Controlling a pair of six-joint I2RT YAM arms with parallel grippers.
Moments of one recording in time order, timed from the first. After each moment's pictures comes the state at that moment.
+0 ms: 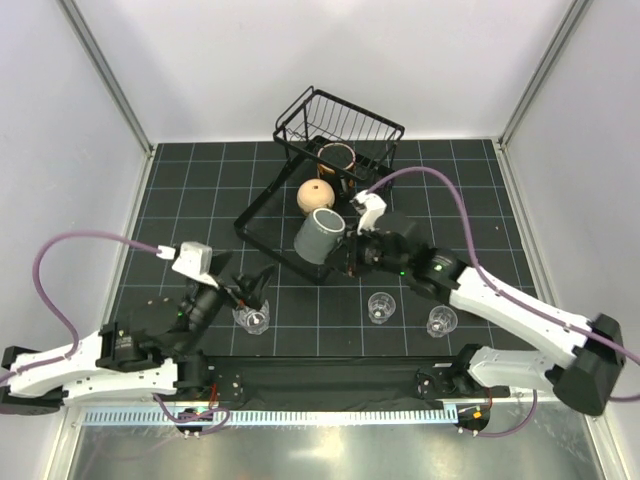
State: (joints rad) left arm -1.40 0.43 0.72 -0.24 -0.89 -0.20; right arm 0.84 1.12 0.95 -0.26 -0.09 0.56
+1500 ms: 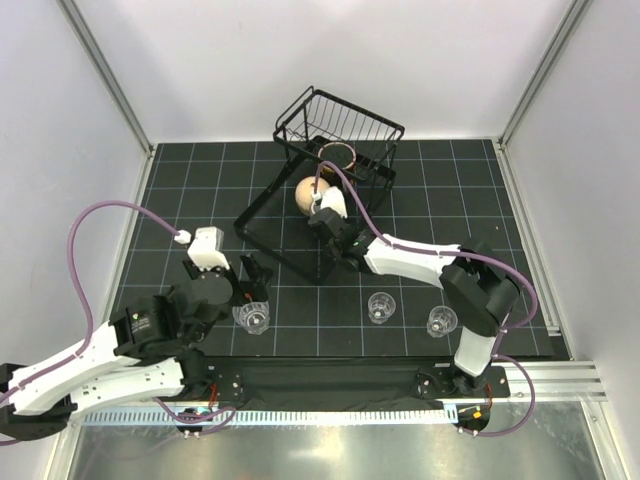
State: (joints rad) left arm -1.15 0.66 0.90 -0.82 -0.76 -0.81; right arm 0.86 1.78 1.15 -0.13 0.54 0.33
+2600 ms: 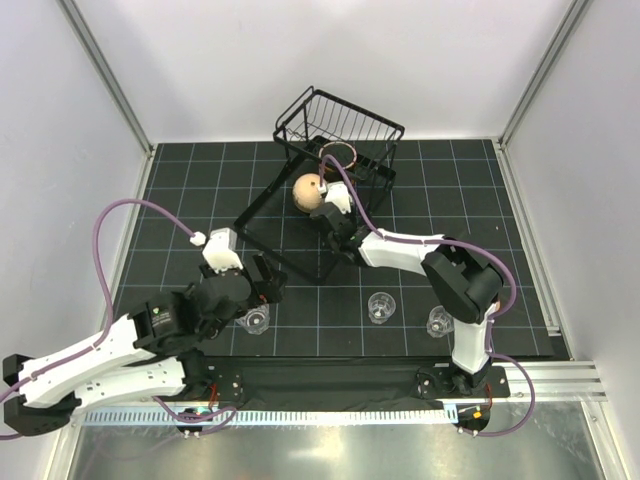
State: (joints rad) left arm -1.15 0.74 0.87 -0.78 -0.68 -0.97; right arm 0.79 1.90 1.18 -0.01 0.61 0.34
